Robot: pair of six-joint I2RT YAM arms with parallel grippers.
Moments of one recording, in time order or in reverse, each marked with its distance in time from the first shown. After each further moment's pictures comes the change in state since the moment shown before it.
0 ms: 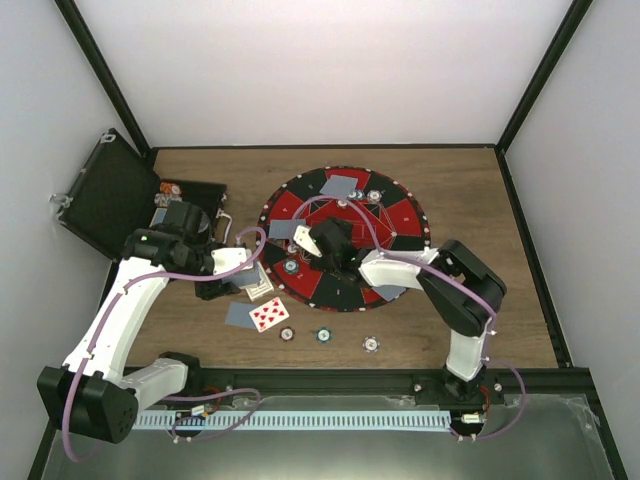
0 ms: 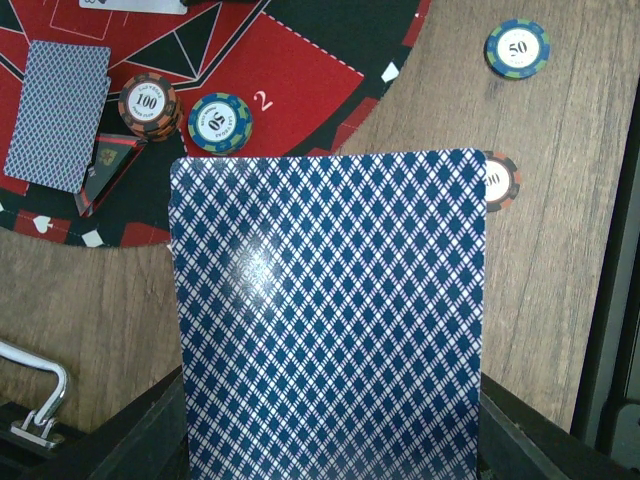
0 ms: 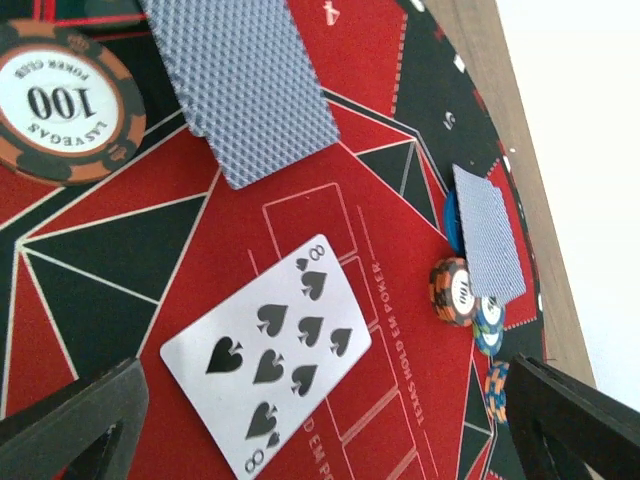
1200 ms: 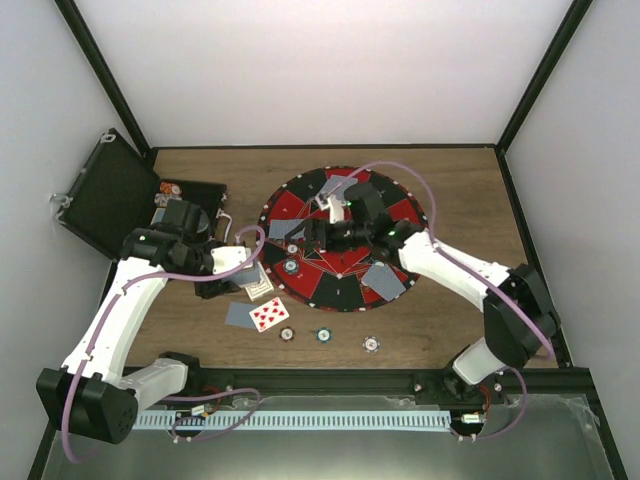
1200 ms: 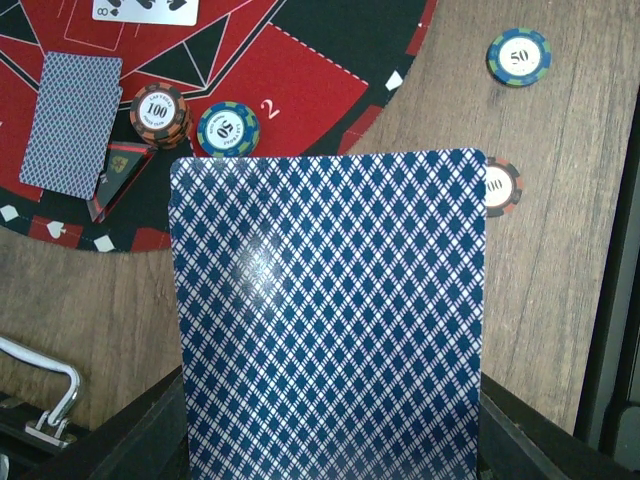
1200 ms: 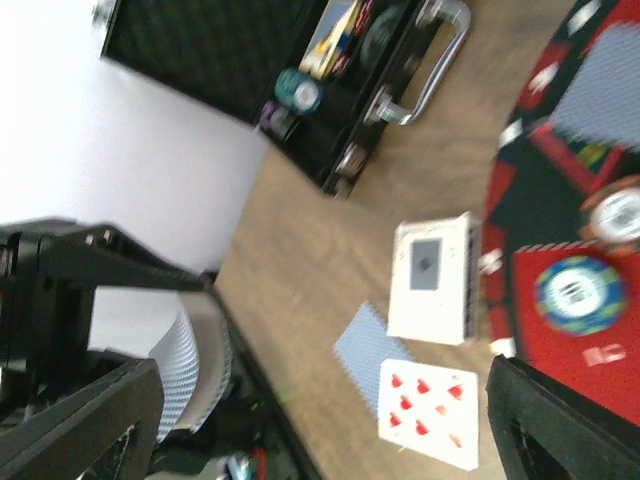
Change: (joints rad) left arm 0.000 -0.003 0.015 -0.004 0.003 0.000; right arm -0.161 -0.350 0.084 -0.262 -0.994 1.372
